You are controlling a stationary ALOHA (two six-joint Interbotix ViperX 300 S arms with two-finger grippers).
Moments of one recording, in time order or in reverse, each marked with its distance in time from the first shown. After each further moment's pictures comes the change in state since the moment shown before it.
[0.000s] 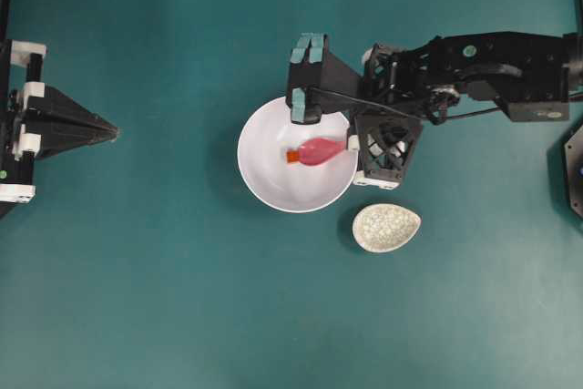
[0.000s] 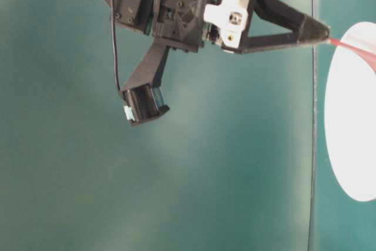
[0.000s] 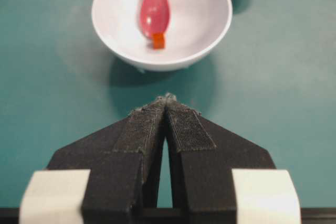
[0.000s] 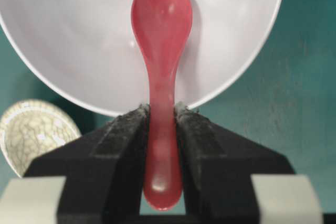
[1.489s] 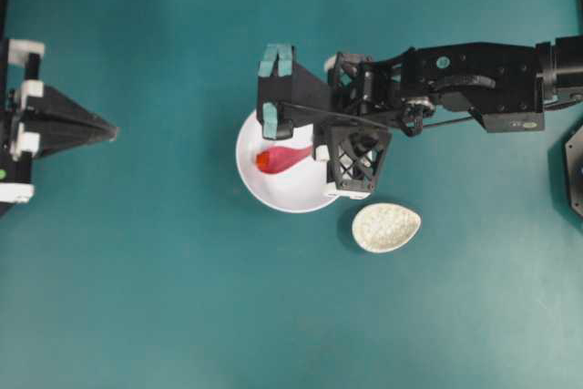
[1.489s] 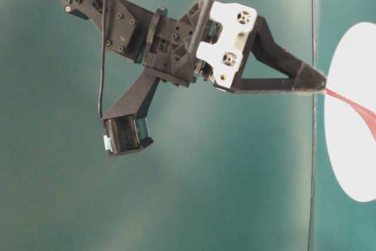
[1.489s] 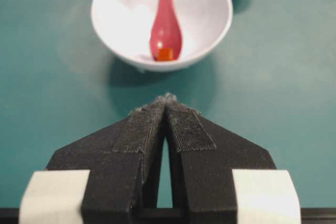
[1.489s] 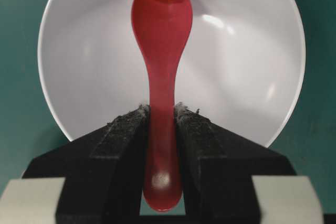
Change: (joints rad) left arm 0.002 0.000 0.000 0.002 0.000 0.000; right arm 0.037 0.055 -0.080 0.017 -0.089 -0.048
